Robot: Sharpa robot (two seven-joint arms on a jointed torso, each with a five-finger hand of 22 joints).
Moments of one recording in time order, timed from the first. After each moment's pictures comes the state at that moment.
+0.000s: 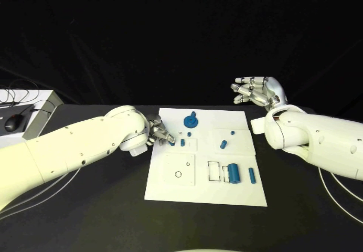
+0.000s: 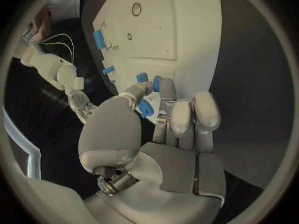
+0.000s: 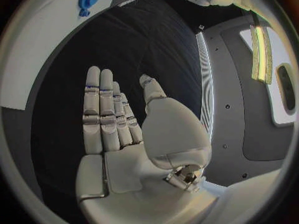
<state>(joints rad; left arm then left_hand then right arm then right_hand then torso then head) 1.27 -0.58 0.00 1.30 -1.01 0.02 -0.58 1.11 -0.16 0.45 0.00 0.54 1.17 0.02 0.19 0.93 1.35 -0.06 0.68 0.61 1.43 -0.11 1.25 1.08 0.08 1.38 -0.12 1.14 1.31 1.26 -0.81 -0.07 1.30 -0.33 -0.63 0.48 1.24 0.00 -0.10 -0.02 0.50 0.91 0.20 0.08 0.07 1.08 0.12 0.26 0.06 1.33 0.06 0.07 0.41 0.12 1.29 0.05 0.14 0.22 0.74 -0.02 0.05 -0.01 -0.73</state>
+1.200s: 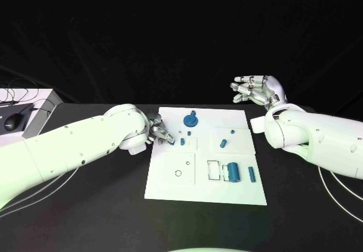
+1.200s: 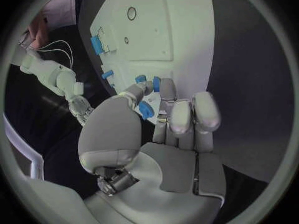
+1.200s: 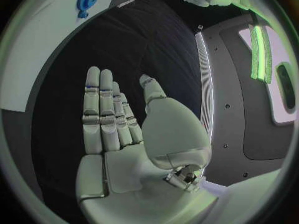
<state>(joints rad) 1.27 -0.58 0.01 1.31 -1.06 0.05 -0.58 1.12 -0.17 0.46 0.00 0.55 1.17 0.02 0.19 0.92 1.35 -0.06 0.68 0.60 1.43 -0.11 1.25 1.09 0.08 1.39 -0.12 1.15 1.31 1.26 -0.81 -0.07 1.31 -0.33 -0.62 0.48 1.24 0.00 -0.11 -0.02 0.50 0.91 0.20 0.08 0.07 1.07 0.13 0.26 0.06 1.33 0.06 0.07 0.41 0.11 1.27 0.05 0.16 0.20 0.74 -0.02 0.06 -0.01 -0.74</state>
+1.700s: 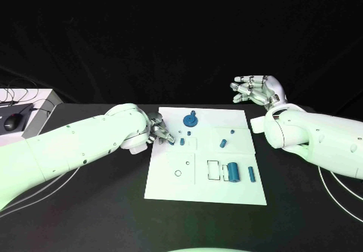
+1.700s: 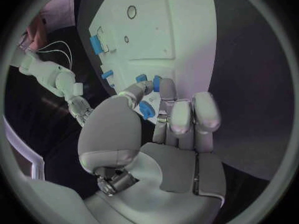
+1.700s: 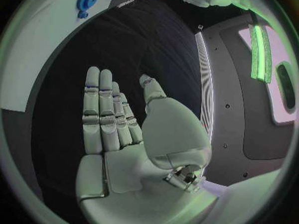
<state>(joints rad) 1.27 -0.57 0.01 1.30 -1.07 0.05 -0.59 1.13 -0.17 0.46 0.00 0.55 1.17 0.02 0.20 0.92 1.35 -0.06 0.68 0.60 1.43 -0.11 1.25 1.09 0.08 1.39 -0.12 1.15 1.31 1.26 -0.81 -0.07 1.31 -0.33 -0.62 0.48 1.24 0.00 -0.11 -0.02 0.50 0.91 0.20 0.08 0.07 1.07 0.13 0.26 0.06 1.32 0.07 0.07 0.41 0.11 1.27 0.06 0.16 0.19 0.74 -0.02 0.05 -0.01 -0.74</state>
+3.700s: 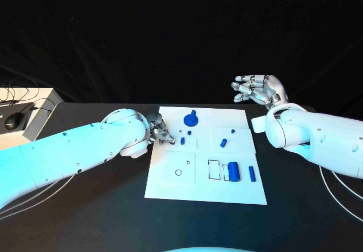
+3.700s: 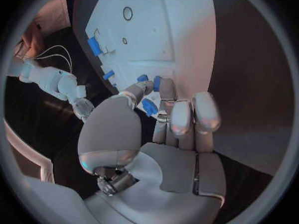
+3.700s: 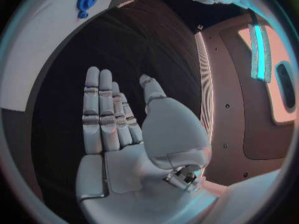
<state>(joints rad) 1.25 -0.62 0.00 1.40 -1.15 -0.05 -0.58 1.13 -0.17 0.46 0.01 0.55 1.17 0.02 0.20 0.92 1.35 -0.06 0.68 0.60 1.43 -0.11 1.26 1.09 0.08 1.39 -0.12 1.15 1.31 1.26 -0.82 -0.07 1.31 -0.33 -0.61 0.48 1.24 0.00 -0.10 -0.02 0.50 0.91 0.20 0.08 0.07 1.07 0.13 0.26 0.06 1.32 0.07 0.07 0.40 0.11 1.26 0.06 0.18 0.17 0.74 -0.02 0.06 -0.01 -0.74</state>
